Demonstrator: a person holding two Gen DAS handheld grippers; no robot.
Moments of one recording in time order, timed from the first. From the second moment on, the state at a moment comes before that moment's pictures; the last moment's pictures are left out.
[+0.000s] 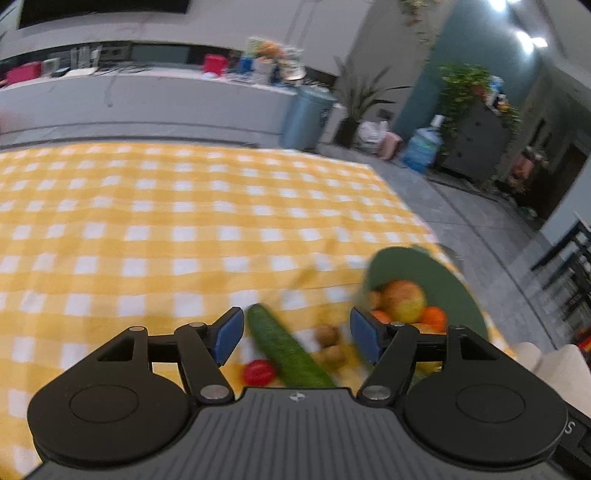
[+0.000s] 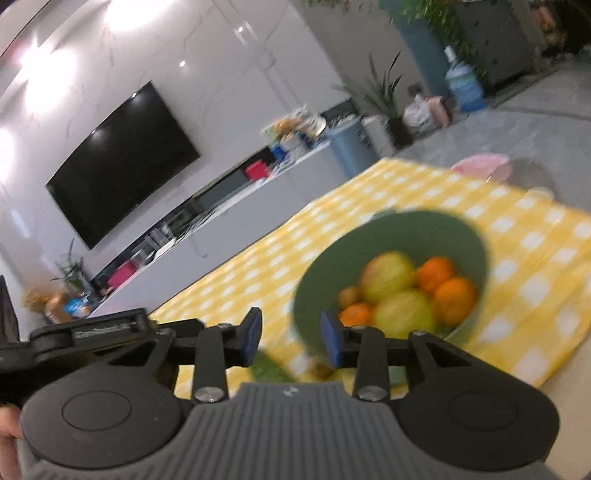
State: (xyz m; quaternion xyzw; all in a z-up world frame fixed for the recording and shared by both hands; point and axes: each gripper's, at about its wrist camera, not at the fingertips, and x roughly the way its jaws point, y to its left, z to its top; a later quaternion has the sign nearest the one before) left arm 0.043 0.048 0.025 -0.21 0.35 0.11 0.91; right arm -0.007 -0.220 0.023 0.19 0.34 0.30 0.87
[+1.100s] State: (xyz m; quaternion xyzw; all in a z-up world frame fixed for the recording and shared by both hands) left arm 0.039 0.107 -0.026 -0.29 0.39 0.13 0.86; right arm 0.016 -0.101 -0.060 0.04 0.35 0.12 0.93
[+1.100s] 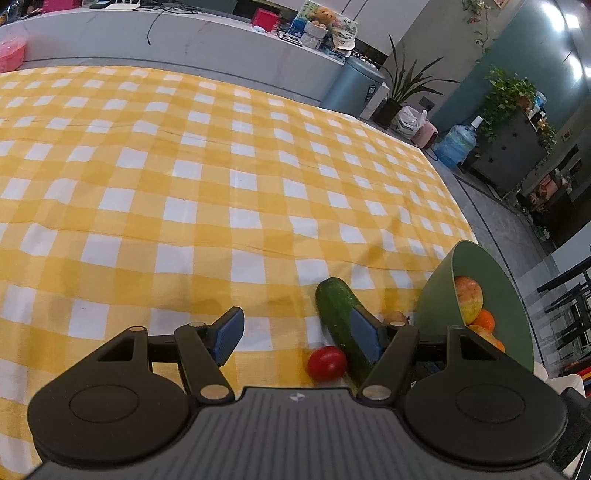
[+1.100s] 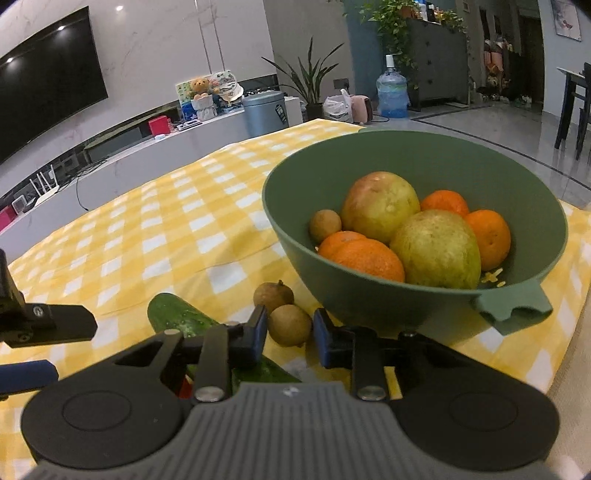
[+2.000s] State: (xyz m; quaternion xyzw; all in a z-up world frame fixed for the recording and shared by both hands) left arm 0.044 0.090 -0.031 -0.26 0.41 0.12 0.86; right arm 0.007 -0.142 -0.060 0.02 0.41 0.14 0.90
